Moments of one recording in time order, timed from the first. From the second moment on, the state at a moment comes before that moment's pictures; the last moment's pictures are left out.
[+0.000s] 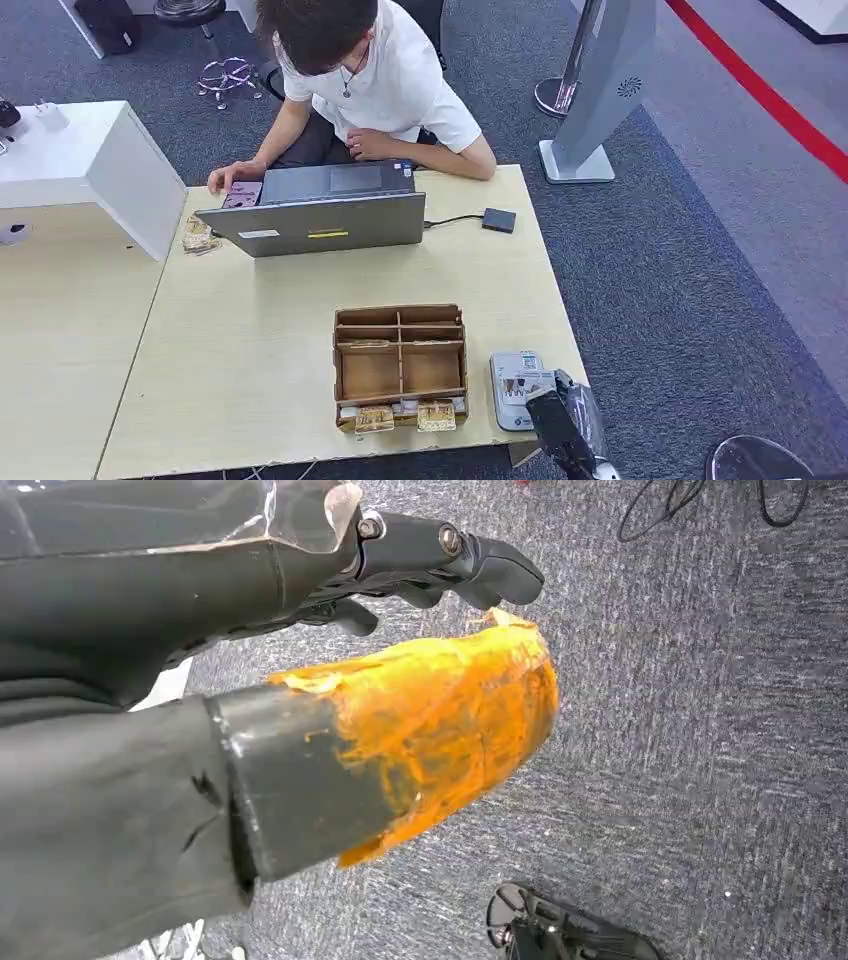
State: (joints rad) left arm -0.08 -0.19 1.17 -0.22 -1.10 0.31 -0.13; right arm 0.23 0.14 -0.02 -1.36 0.59 -0.46 -0.34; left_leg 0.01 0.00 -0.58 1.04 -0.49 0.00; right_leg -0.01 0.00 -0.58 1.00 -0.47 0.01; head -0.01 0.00
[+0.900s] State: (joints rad) left arm -0.08 -0.19 1.17 -0.22 -1.10 0.31 -0.12; right arm 0.22 0.14 -0.01 -1.34 0.77 -0.55 -0.23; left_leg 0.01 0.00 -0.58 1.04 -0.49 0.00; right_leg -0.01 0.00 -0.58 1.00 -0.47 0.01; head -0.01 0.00
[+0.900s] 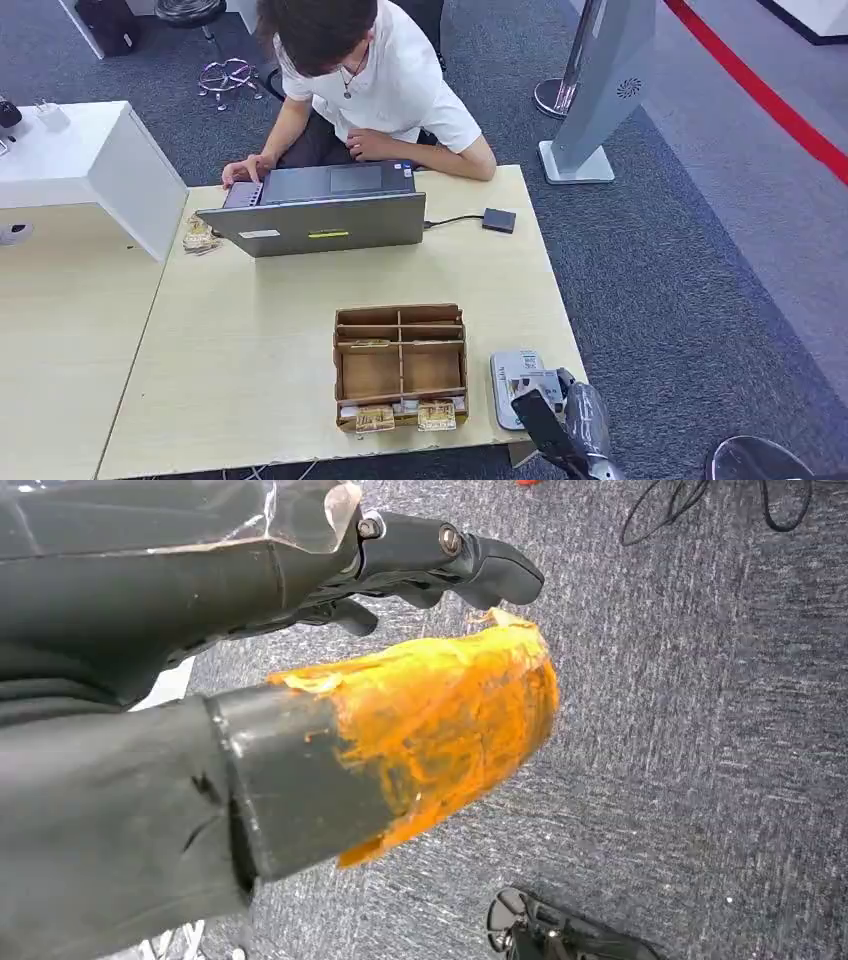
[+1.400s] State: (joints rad) left arm -0.08 -0.18 1.17 -0.22 -1.10 0.31 -0.12; right arm 0.21 0.14 -0.01 -1.33 0.88 -0.59 -0.15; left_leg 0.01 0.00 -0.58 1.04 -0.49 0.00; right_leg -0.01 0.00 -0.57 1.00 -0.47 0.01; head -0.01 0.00
